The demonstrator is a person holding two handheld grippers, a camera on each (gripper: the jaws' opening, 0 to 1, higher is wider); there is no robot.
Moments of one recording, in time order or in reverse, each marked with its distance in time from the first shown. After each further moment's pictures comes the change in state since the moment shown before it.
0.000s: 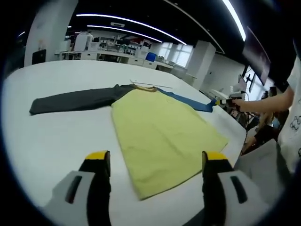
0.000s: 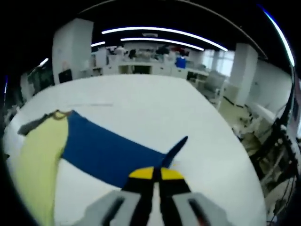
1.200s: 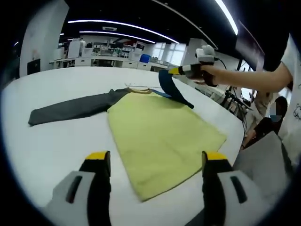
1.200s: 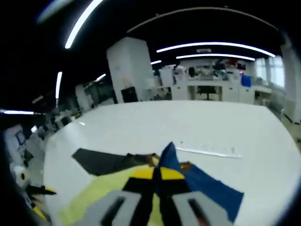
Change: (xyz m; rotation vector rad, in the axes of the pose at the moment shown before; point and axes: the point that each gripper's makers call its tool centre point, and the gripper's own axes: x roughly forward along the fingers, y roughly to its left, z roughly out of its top) left arm 0.000 -0.013 0.007 0.072 0.001 -0.029; right arm 0.007 0.355 0.122 -0.055 -0.154 0.611
